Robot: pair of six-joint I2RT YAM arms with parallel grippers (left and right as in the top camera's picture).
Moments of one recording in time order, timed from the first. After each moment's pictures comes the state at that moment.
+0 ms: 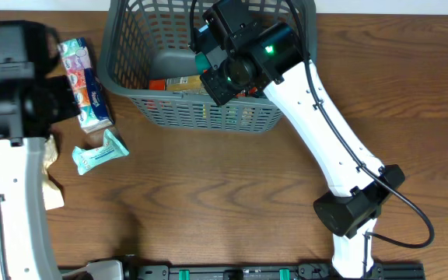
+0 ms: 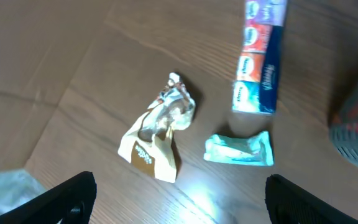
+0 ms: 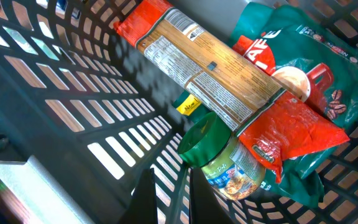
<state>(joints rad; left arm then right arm) 0.10 1.44 1.83 -1.45 -0.43 -0.23 0.63 2.06 2.32 -1.37 -0.10 -0.03</state>
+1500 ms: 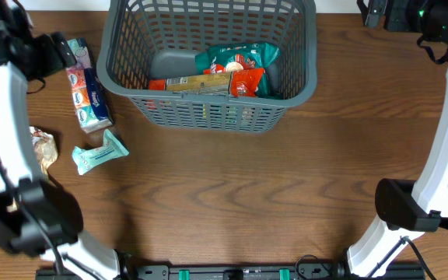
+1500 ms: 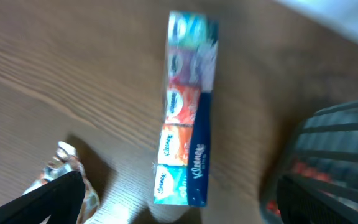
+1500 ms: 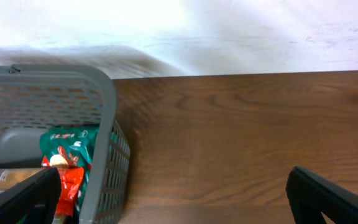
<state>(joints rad) 0.31 1.87 1.85 -1.03 0.06 -0.14 -0.04 1.94 2.69 -1.45 -0.05 0.04</state>
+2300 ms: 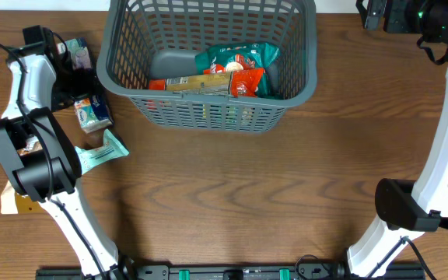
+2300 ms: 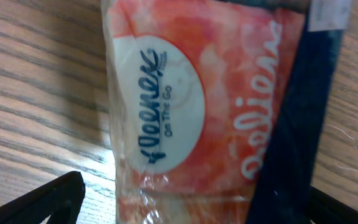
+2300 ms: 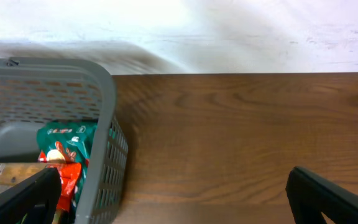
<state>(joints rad) 0.31 2.27 1.85 -0.96 0.12 -0.06 -0.04 1.94 2.69 -1.46 -0.05 0.02</state>
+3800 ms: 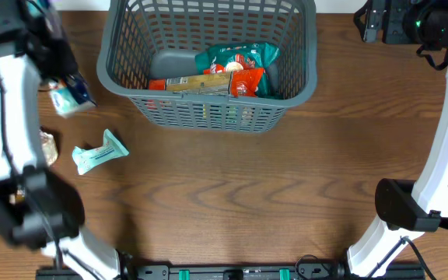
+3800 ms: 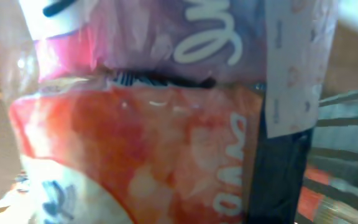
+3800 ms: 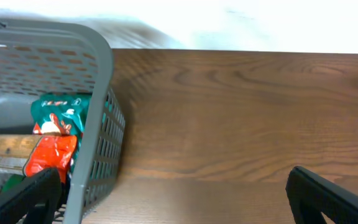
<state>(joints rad) 0.28 1.83 1.83 -1.00 0.07 -0.15 -0.04 1.94 2.69 -1.56 -0.05 -0.02</state>
